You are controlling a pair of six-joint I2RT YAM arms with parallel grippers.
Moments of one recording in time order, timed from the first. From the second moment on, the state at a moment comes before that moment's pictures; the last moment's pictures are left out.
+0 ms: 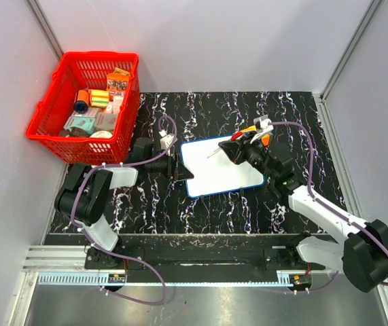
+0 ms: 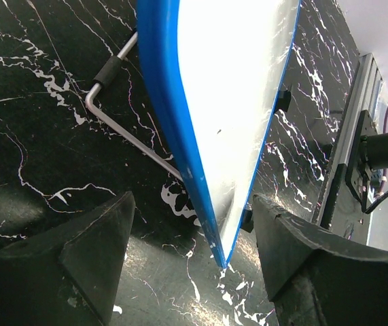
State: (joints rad) left arm -0.33 1.68 0.71 0.39 0.85 -0.29; right arm 0.54 1.12 0.63 0.50 -0.20 0.44
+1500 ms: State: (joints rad) left arm -0.32 1.75 0.82 0.40 0.95 -0.37; right arm 0.67 1.23 0.67 0.55 0.04 0.30
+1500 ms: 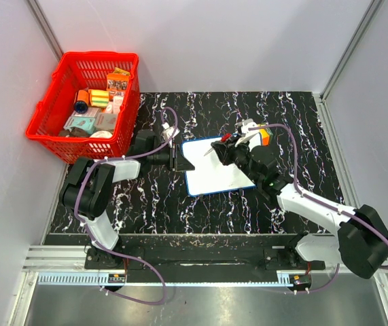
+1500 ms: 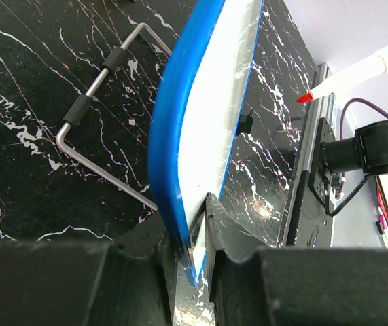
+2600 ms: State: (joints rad) left arm -0.33 1.75 0.83 0.37 0.95 -0.36; right arm 0.78 1.43 0.86 0.62 0.33 0.14
